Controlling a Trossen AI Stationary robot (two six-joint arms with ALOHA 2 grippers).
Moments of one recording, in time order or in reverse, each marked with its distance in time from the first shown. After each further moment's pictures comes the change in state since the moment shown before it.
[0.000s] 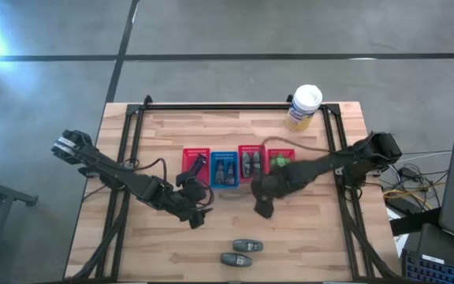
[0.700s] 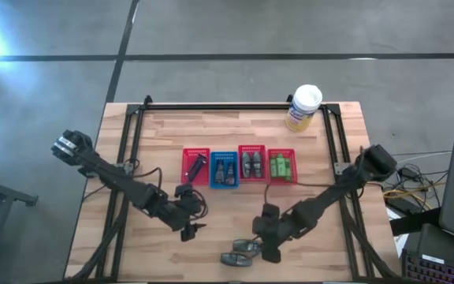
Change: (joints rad) left arm -0.090 0.000 -0.104 0.145 0.105 -0.003; right arm 0.337 0.134 -0.056 0.412 0.046 0.003
